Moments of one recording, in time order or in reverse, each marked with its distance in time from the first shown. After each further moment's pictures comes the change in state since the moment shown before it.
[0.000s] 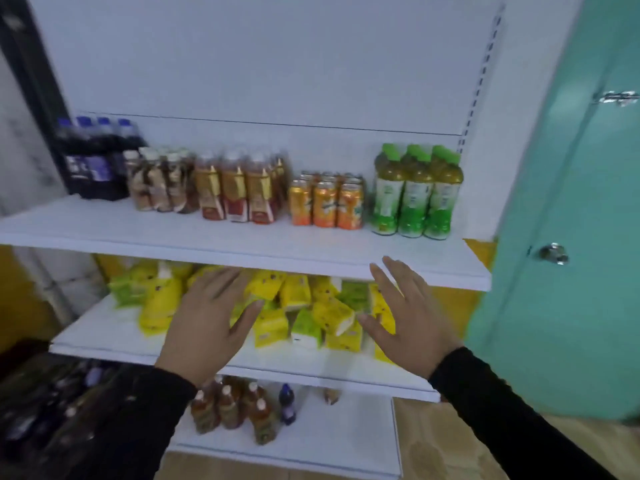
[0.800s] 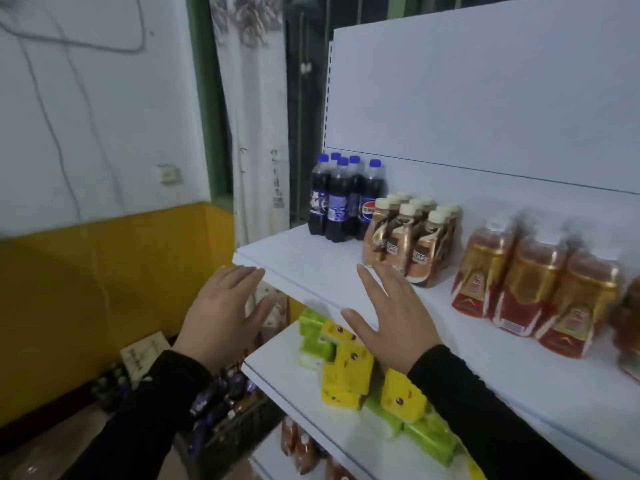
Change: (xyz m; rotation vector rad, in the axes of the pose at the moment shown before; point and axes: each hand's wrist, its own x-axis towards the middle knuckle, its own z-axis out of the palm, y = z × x) left_hand 0.014 -0.400 -0.096 0.362 -0.014 -0.469; right_hand 0.349 -0.341 0.228 0.265 -0.121 -0.468
